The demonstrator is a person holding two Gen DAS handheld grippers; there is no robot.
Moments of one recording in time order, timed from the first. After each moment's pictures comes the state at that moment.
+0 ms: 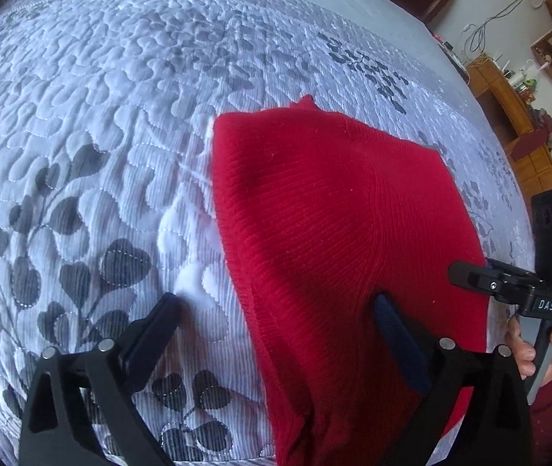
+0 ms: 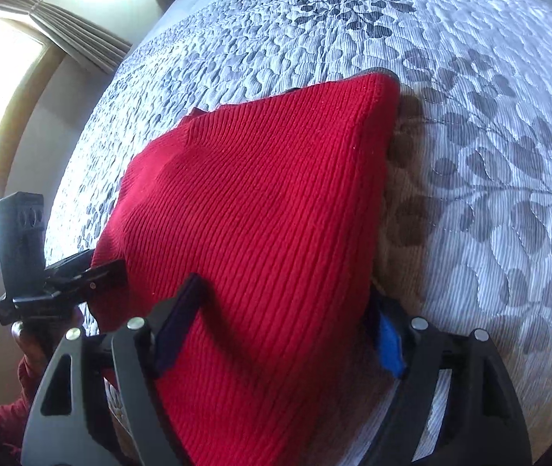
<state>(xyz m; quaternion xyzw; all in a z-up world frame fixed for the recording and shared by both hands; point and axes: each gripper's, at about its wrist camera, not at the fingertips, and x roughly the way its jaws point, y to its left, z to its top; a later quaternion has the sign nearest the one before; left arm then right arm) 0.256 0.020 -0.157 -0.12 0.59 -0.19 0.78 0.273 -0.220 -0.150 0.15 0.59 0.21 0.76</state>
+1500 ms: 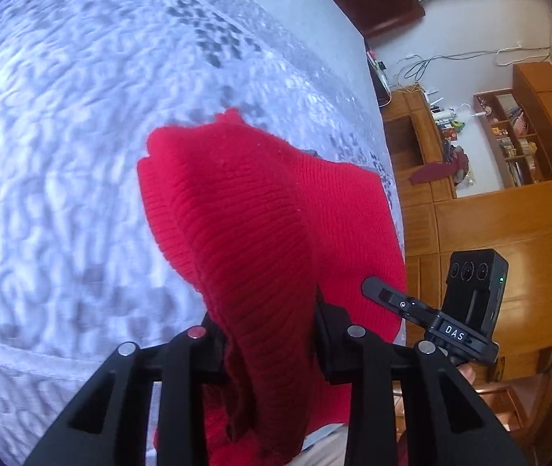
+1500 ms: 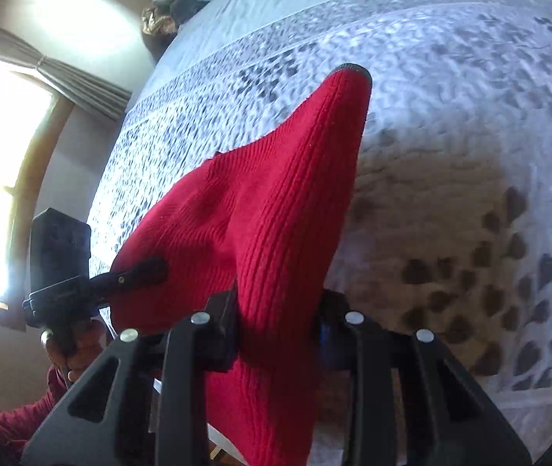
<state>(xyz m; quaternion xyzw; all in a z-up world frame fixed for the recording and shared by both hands) 0.201 -0.149 -0.095 -0.31 0.58 -0.30 0.69 0.181 -0.411 -0.054 0.22 0.56 0.18 0.78</state>
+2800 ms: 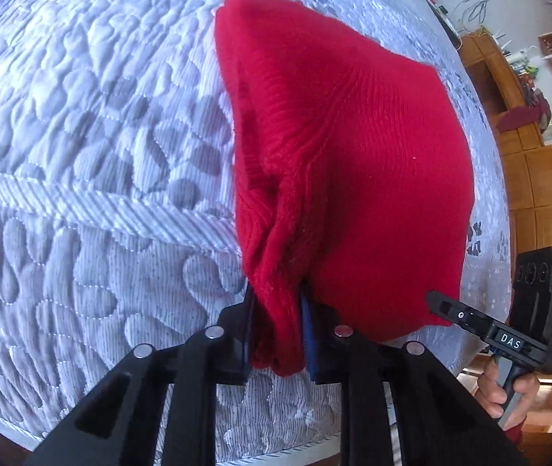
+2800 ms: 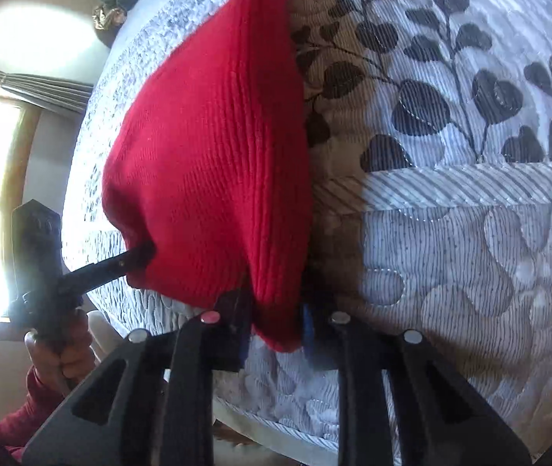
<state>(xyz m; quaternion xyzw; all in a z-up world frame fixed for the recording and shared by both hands) 0.109 -0.187 -0.147 -0.15 0.66 -0.19 0.71 0.049 -0.451 -0.133 0.26 0.62 0.13 0.73</state>
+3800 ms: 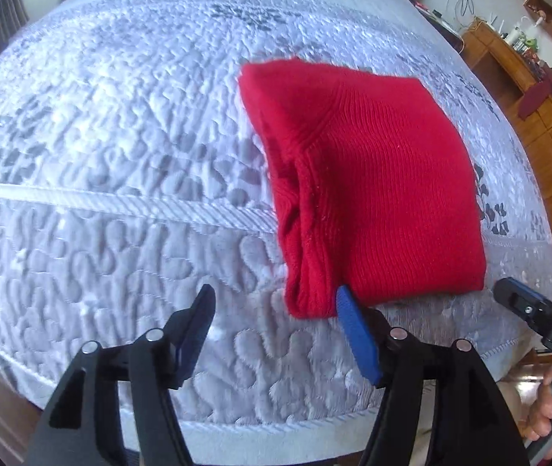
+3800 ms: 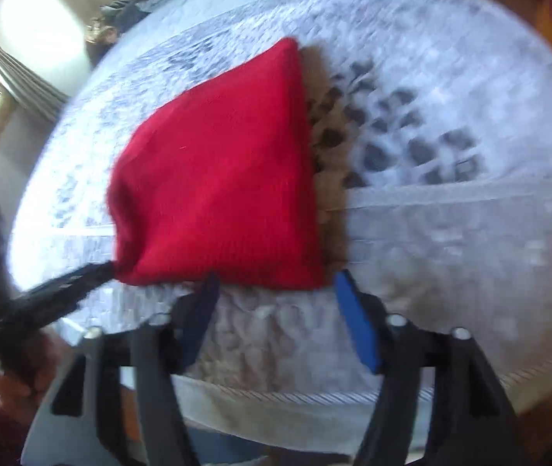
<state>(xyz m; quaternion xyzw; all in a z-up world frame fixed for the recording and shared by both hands) 0.066 -0.182 -0.095 -0.04 0.58 -0.12 0.80 -0.009 -0.415 -0.058 0.14 0.55 0.01 0.83</state>
